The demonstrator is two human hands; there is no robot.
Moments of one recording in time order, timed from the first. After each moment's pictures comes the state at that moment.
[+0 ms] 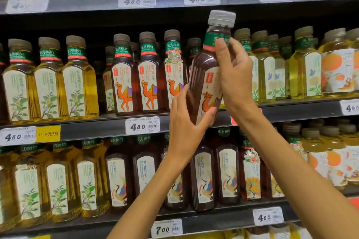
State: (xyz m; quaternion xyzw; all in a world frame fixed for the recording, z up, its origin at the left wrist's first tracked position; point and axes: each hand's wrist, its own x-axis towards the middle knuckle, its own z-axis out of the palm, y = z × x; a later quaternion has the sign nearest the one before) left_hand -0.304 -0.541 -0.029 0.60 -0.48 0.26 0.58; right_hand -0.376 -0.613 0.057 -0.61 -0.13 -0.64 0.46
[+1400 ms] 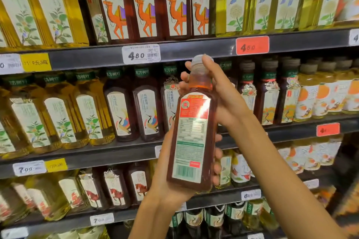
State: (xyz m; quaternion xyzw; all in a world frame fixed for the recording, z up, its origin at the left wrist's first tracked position) left_hand -0.360 -0.441 -0.179 0.29 -0.29 -0.55 0.73; right_hand -0.386 -0.570 -0.080 -0.48 -0.09 -0.19 0.85
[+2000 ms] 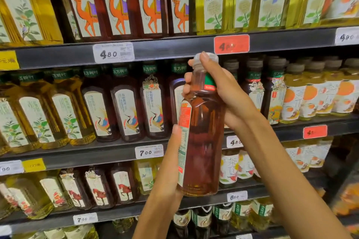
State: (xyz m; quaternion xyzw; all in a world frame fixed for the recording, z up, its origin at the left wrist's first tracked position) left_hand -0.401 -0.486 -0.179 0.46 -0.30 -0.32 0.77; right_hand -0.417 -0.623 -0.081 -0.55 -0.11 -0.22 0.80
